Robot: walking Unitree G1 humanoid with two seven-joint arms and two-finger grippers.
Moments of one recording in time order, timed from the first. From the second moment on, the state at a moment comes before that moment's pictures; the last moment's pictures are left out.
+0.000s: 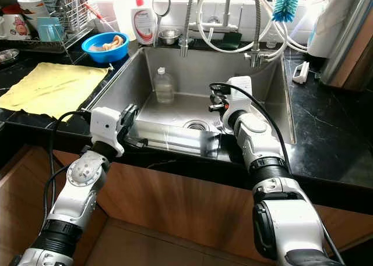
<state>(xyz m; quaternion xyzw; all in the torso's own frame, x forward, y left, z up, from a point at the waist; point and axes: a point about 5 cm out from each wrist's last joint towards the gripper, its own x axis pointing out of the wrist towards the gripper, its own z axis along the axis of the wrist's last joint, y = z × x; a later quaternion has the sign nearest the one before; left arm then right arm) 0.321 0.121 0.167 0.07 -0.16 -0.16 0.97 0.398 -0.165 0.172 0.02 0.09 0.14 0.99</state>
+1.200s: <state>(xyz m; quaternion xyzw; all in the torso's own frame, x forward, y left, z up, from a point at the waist) 0.322 0.122 0.168 0.06 -0.16 -0.16 0.97 0.373 -0.160 0.235 -0.08 -0.14 0.07 0.98</state>
